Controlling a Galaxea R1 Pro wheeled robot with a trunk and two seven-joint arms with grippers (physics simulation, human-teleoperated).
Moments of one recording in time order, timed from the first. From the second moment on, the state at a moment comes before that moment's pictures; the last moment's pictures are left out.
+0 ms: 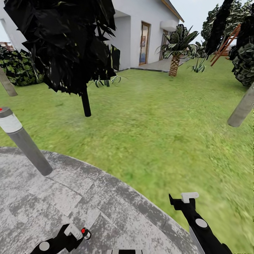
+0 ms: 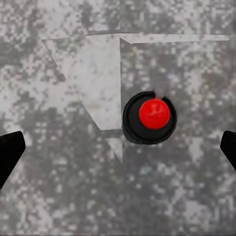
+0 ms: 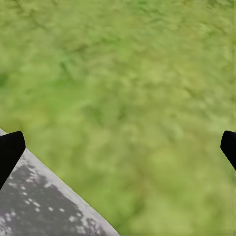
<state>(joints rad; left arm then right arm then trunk) -0.44 0.17 0.08 -0.30 -0.48 -0.25 -0.38 -0.31 -0.11 0.00 -0.92 0.00 -0.02 0.00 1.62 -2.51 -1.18</state>
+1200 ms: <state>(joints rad) -0.44 0.17 0.08 -0.30 -0.50 -0.26 -0.38 -0.31 -0.11 0.00 -0.92 0.01 -0.02 0.00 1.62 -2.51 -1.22</state>
